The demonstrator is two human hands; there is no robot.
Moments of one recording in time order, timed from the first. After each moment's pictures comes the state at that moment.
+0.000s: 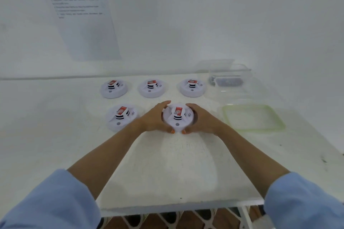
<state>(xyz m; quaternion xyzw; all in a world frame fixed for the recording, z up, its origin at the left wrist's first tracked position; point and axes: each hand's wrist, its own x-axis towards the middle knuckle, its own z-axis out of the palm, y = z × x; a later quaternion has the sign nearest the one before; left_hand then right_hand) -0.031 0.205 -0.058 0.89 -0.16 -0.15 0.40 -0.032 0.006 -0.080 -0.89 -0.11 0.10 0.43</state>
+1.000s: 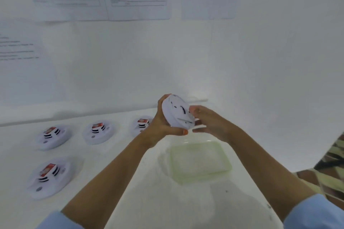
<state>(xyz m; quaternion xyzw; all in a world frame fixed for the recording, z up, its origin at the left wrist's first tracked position) 0.016 0.022 0.006 0.70 -0.28 -0.09 0.65 -0.018 -0.163 0.033 -0.75 -0.04 0.09 0.65</state>
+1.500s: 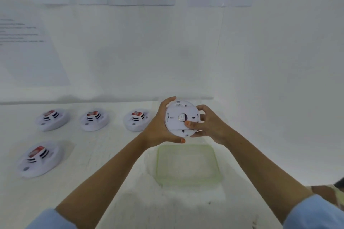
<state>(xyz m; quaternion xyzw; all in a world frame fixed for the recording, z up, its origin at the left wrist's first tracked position) 0.020 -0.018 -0.014 0.76 -0.25 -0.04 0.60 0.014 -0.202 0.006 -0.73 -0.04 0.12 0.67</state>
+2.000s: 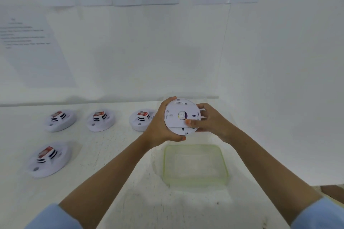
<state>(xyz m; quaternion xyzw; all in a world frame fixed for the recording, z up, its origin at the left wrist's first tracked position) 0.024 -0.006 -0.022 0.76 -0.24 0.01 0.61 0.015 -0.191 0.010 -0.78 -0.07 0.08 0.61</state>
